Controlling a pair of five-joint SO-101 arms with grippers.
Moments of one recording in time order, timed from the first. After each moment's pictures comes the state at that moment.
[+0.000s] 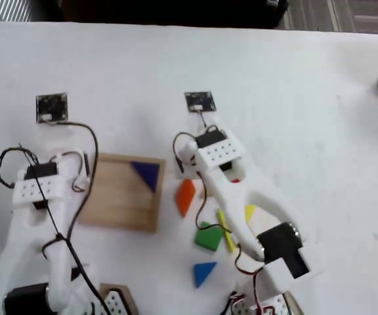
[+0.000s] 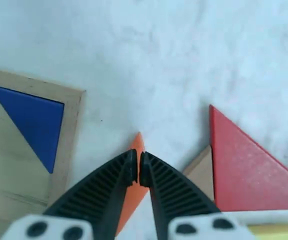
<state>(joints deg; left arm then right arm) -16.0 -25.3 54.2 41.1 -2.2 -29.1 3.5 23.7 58.0 -15.4</state>
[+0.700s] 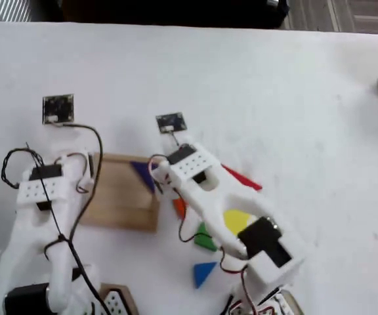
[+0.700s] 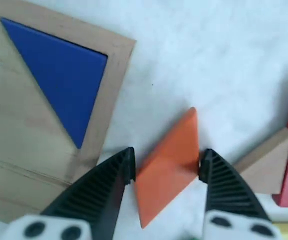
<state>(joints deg) -14.7 -25.3 55.7 39.0 -2.7 -38.6 11.5 23.0 57.8 -19.1</state>
